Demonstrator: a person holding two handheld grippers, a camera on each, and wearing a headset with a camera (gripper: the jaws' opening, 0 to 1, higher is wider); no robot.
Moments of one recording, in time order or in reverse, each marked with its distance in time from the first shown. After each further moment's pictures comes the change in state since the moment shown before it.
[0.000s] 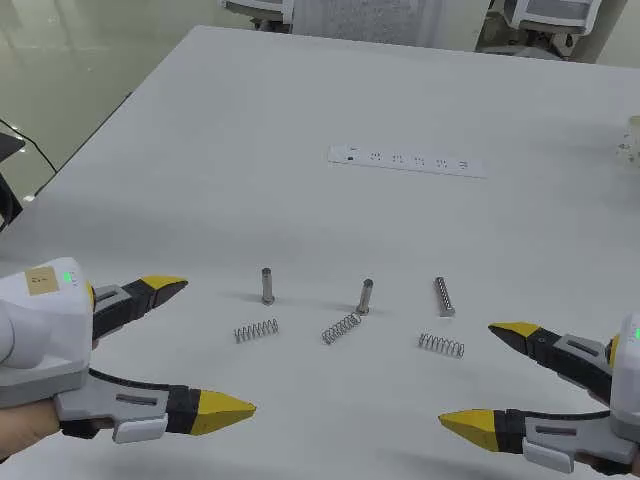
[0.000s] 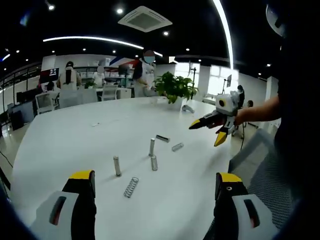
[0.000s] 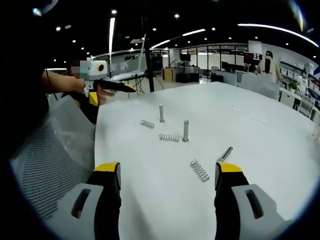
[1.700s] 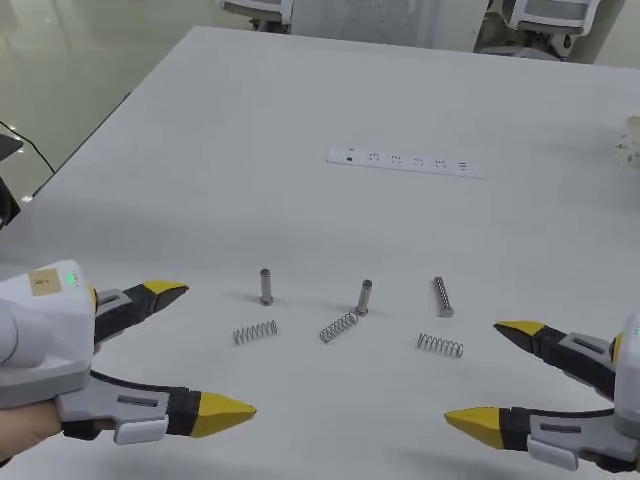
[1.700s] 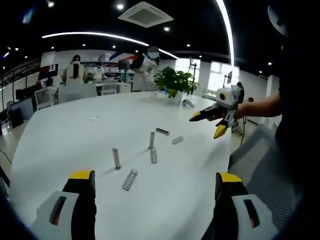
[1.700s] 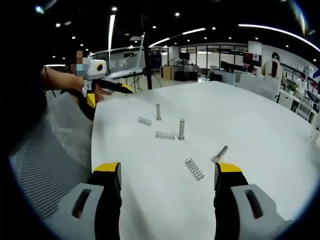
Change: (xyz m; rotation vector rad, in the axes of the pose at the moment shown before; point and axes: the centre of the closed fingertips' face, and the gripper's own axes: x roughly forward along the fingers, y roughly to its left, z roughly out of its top) left arm 0.006 -0.002 -0.011 -0.008 0.022 -0.011; right arm 0.000 0.000 -0.008 0.005 0.016 -0.012
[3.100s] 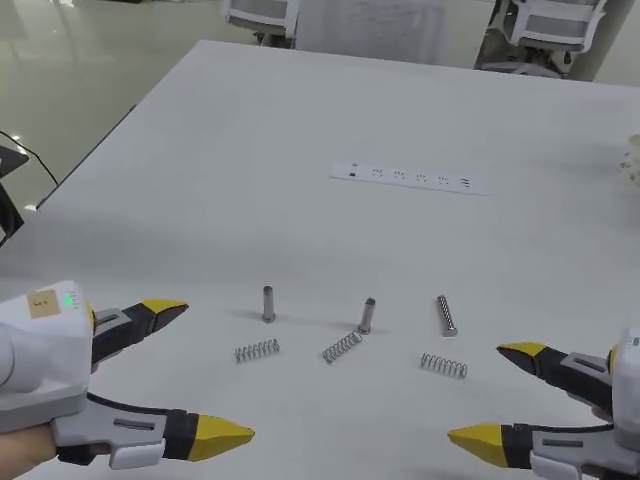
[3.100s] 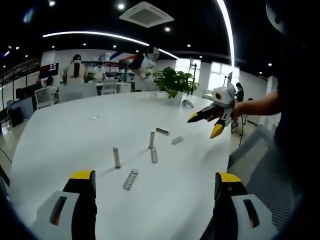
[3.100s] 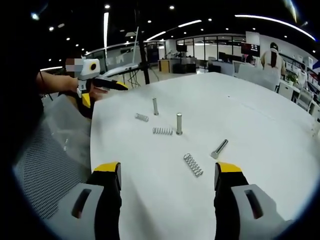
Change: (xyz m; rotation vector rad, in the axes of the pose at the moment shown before) left arm -0.002 0.000 0.001 -0.006 0.000 -0.003; right arm 0.005 -0.013 -0.004 0.049 0.063 -0.003
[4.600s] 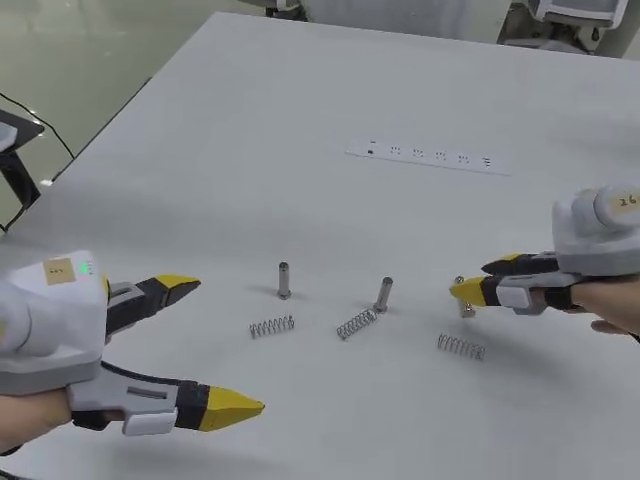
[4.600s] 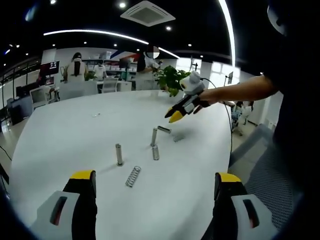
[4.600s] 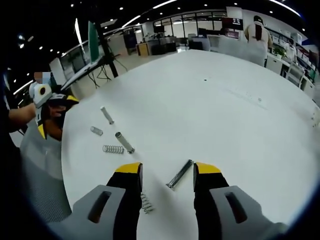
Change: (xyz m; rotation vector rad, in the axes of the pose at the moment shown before) left arm -0.002 0.011 -0.009 -0.011 0.008 0.002; right arm 0.066 -0.095 0.027 0.185 0.189 -0.098
